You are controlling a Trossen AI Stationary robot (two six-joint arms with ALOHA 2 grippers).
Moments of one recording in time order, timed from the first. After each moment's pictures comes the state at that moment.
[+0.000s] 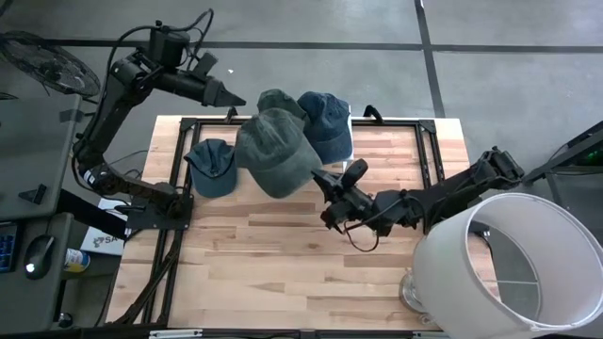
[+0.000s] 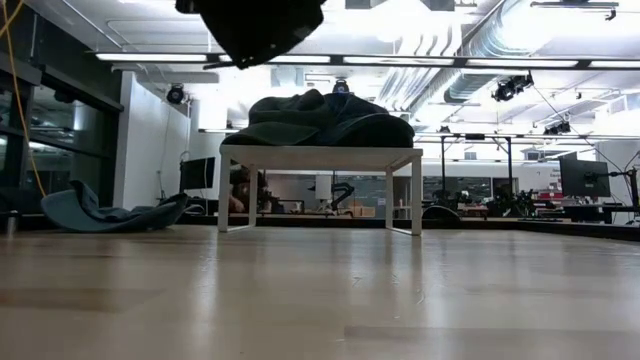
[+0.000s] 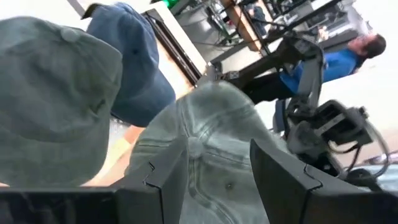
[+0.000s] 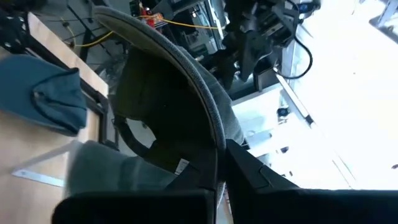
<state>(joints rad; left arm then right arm) 0.85 1.31 1.86 -1.13 0.76 -0.47 0.37 1.50 1.19 0.47 0.99 -1.26</state>
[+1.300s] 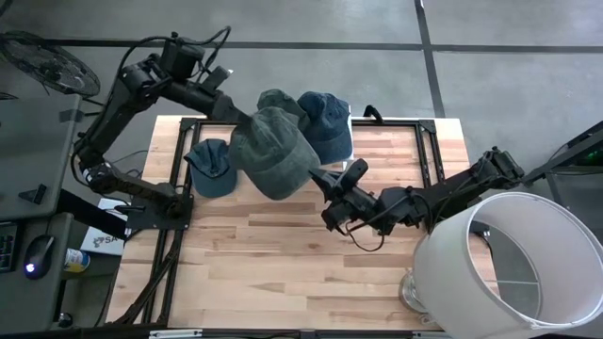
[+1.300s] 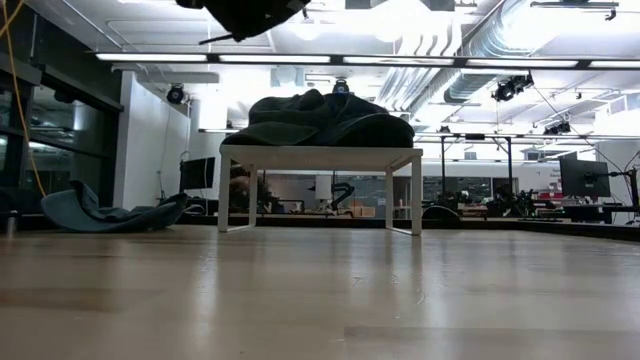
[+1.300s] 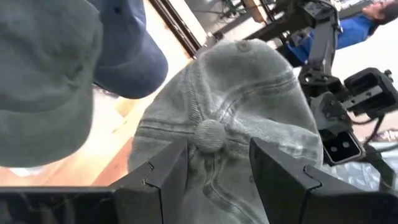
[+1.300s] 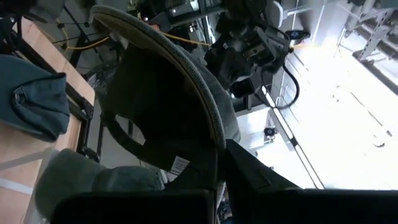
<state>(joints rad) 0.70 1.32 1.86 -1.18 0.67 -0.50 0.37 1.50 1.24 0.48 0.94 -1.41</state>
